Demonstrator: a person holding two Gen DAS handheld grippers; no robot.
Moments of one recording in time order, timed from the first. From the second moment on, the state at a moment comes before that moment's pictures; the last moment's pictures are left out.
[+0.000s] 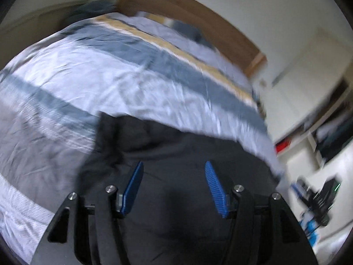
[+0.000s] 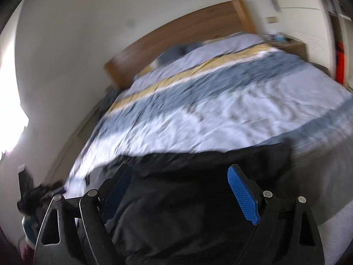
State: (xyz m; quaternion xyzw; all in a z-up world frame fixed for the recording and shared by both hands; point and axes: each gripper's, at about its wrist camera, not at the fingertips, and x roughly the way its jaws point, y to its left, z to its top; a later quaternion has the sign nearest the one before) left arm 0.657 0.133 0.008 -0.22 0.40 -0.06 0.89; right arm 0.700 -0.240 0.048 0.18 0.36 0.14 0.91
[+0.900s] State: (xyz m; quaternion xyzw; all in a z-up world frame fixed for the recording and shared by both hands) left arm 0.756 0.013 -0.085 -0.03 0.41 0.00 0.91; right arm 0.789 -0.158 -0.070 0.08 0.44 0.15 0.88
